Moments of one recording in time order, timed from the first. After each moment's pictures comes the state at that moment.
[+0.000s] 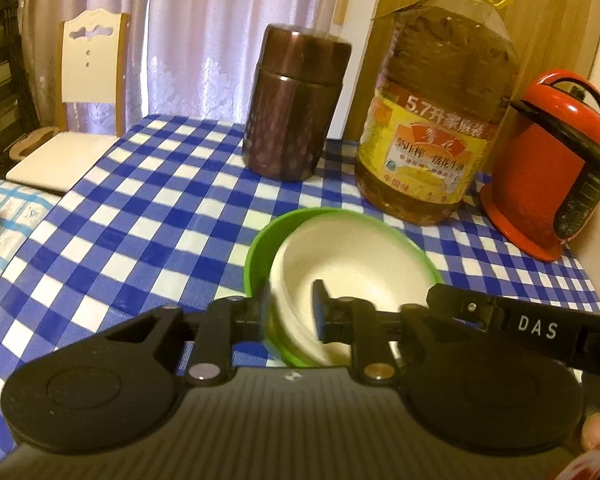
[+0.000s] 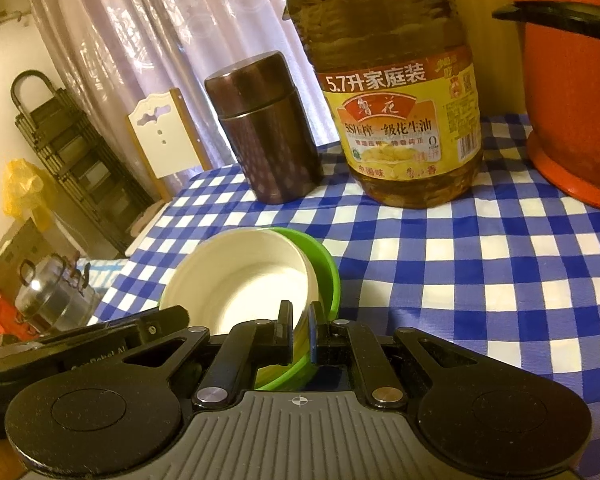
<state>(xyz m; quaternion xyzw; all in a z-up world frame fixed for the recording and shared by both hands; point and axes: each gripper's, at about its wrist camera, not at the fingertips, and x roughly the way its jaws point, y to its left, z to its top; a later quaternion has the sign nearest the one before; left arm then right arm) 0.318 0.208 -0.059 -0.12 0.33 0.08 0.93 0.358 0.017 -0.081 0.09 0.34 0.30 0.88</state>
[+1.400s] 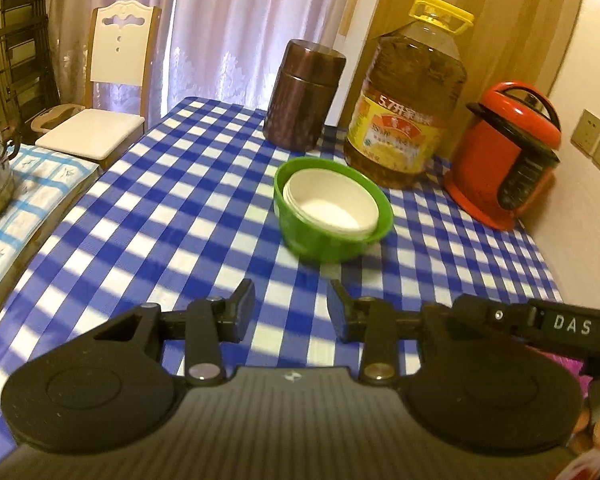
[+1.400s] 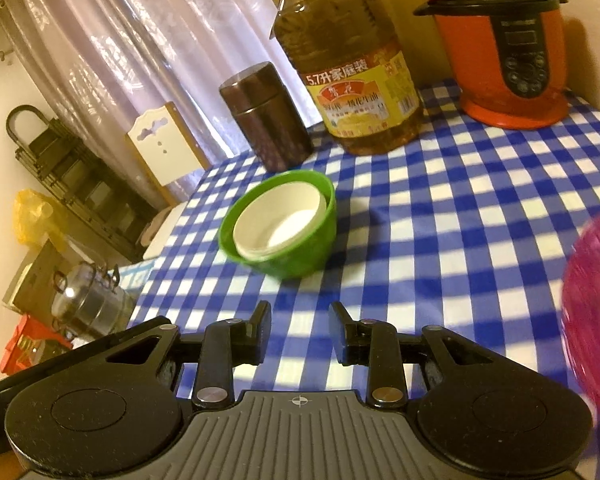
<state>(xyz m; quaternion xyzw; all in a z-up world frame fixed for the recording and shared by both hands) 0.149 0.187 -0.009 -0.15 0.34 0.09 0.92 0.205 -0.044 -0.042 0.16 0.37 0.27 0.88</state>
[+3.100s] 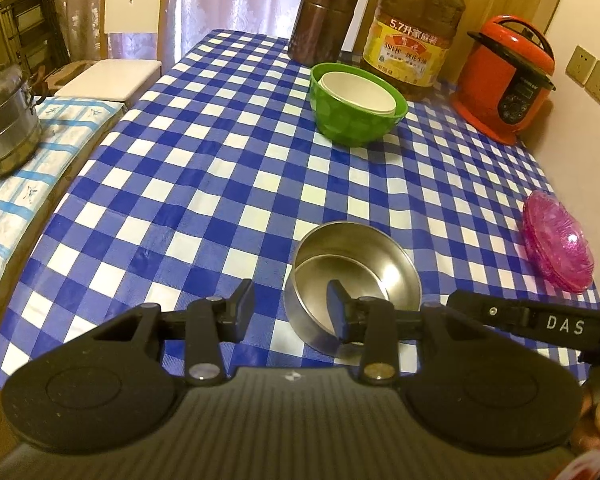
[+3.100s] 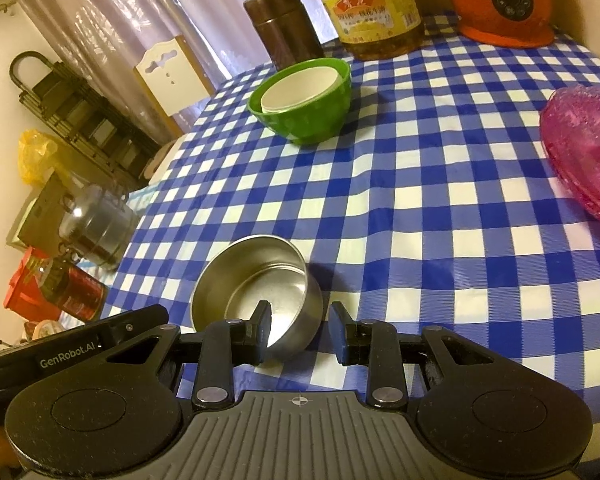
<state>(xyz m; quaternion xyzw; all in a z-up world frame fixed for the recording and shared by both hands) 0.045 0.192 -0.035 -0.14 0.42 0.08 0.89 0.095 -0.036 -0.079 0.12 0.44 0.28 0.84</state>
